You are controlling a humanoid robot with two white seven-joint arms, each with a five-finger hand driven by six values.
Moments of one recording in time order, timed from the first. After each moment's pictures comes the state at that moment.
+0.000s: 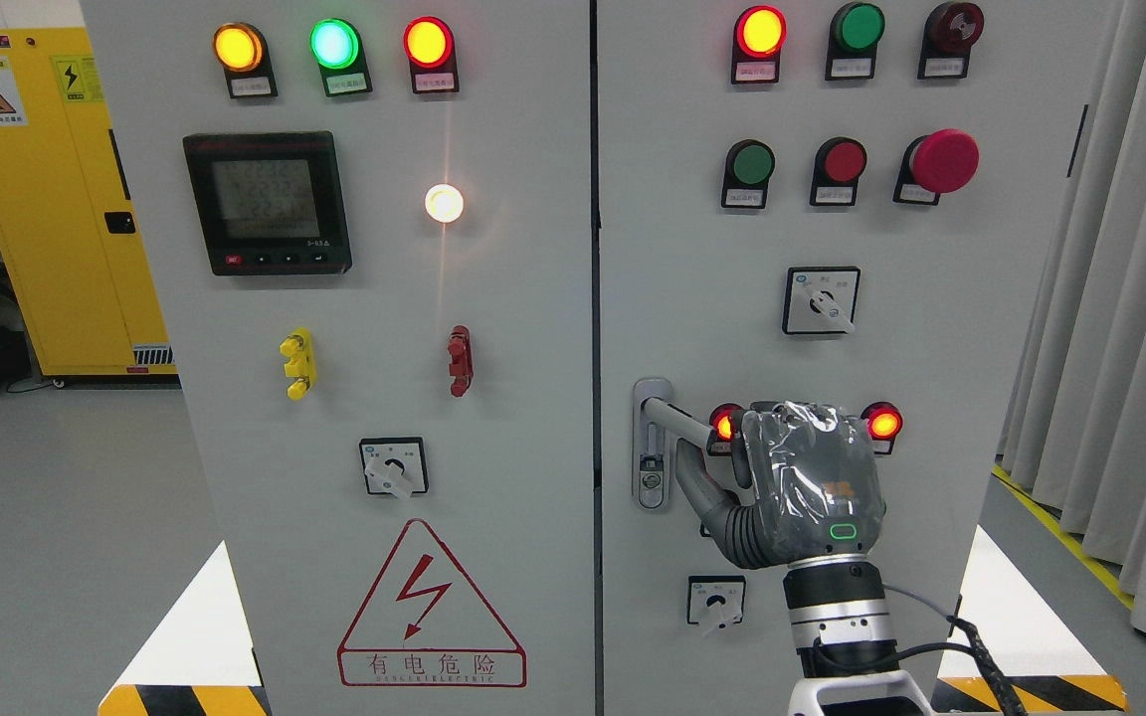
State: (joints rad) left arm -0.04 -0.11 -0.08 0.00 0.15 -0.04 0.10; right arm -0.50 0.12 0.16 -1.75 1.44 0.09 -0.07
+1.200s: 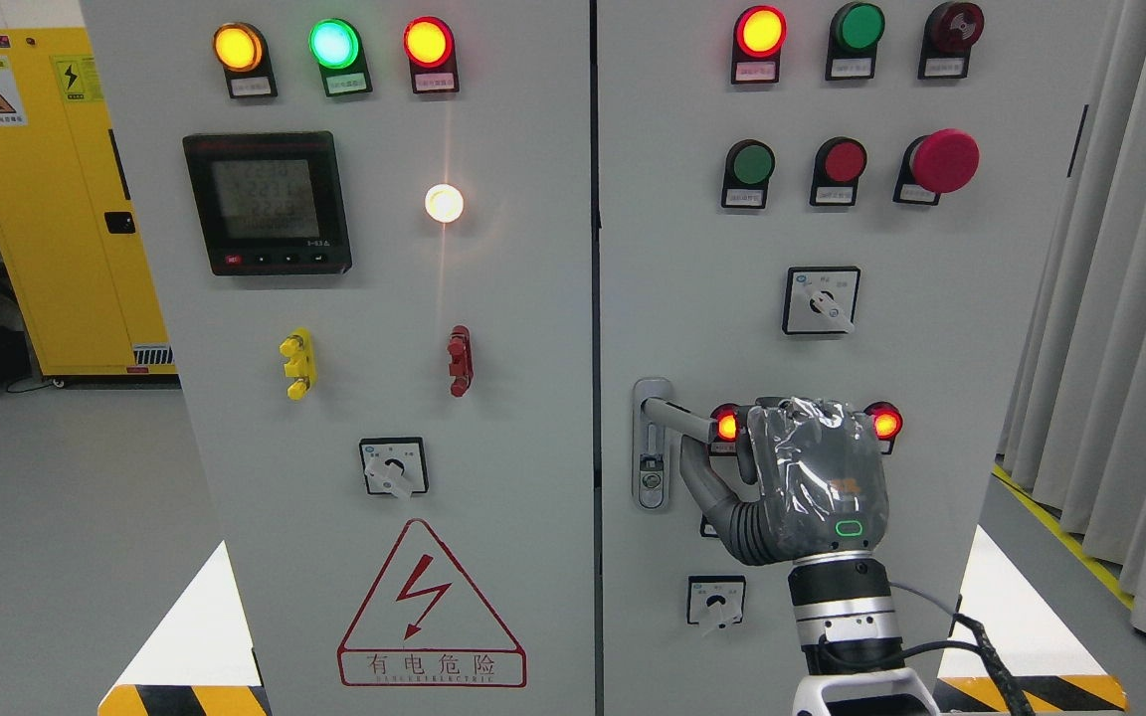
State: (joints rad) left arm -0.04 -0.11 -0.08 0.00 0.15 -0.04 0.10; right arm -0.50 0.12 0.15 -1.76 1.44 0.09 -0.07
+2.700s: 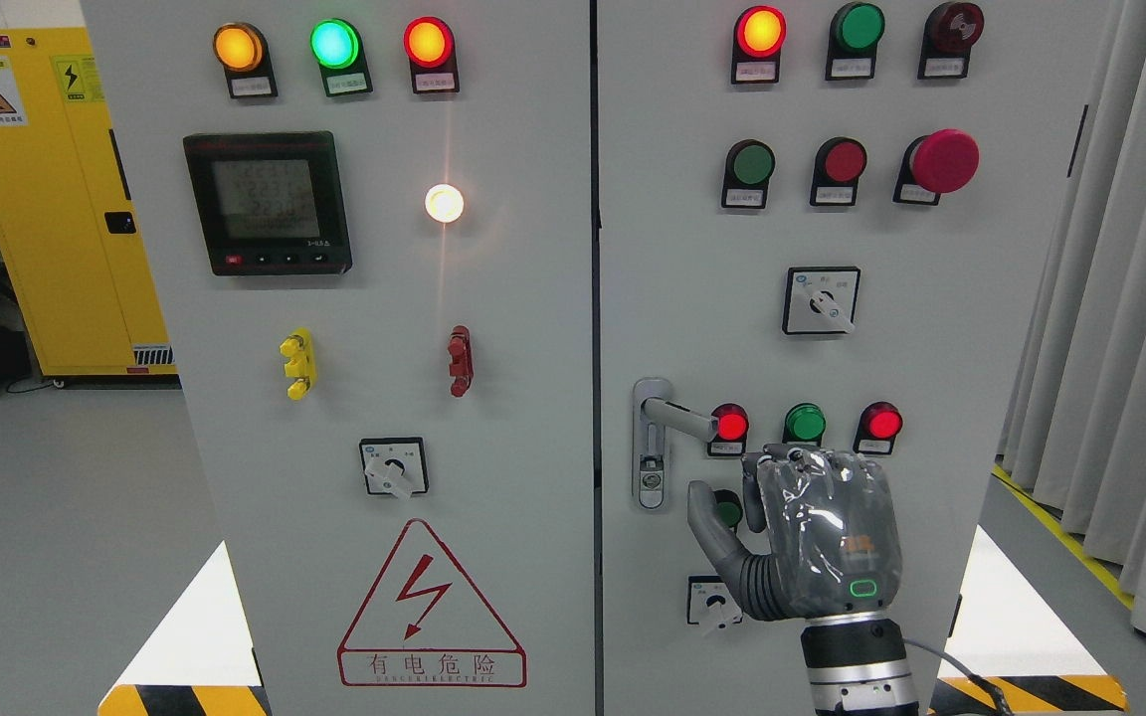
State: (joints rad) left arm -0.04 -0.11 -0.08 0.00 0.15 -0.04 0.10; right arm -0.35 0.12 0.13 -1.85 1.44 -0.01 -0.11
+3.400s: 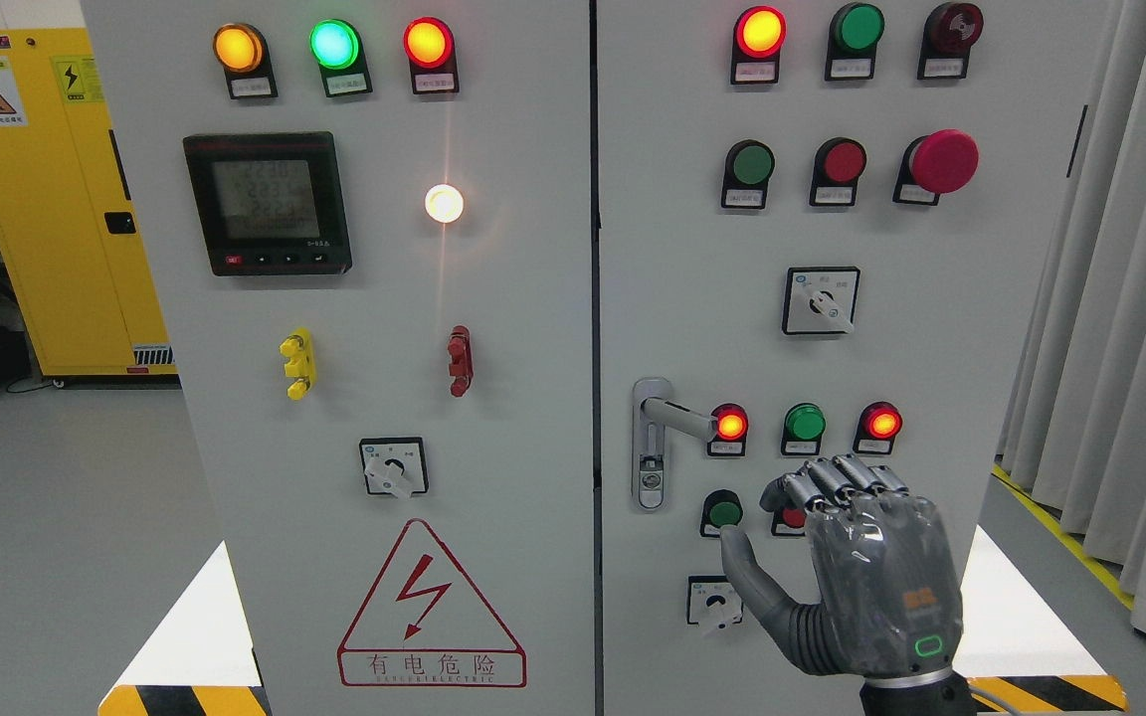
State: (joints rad) left arm -0.04 -0.11 -0.08 0.00 0.15 -0.04 0.10; right arm -0.26 0.12 -0.01 -1.95 1.37 -0.23 -0.17
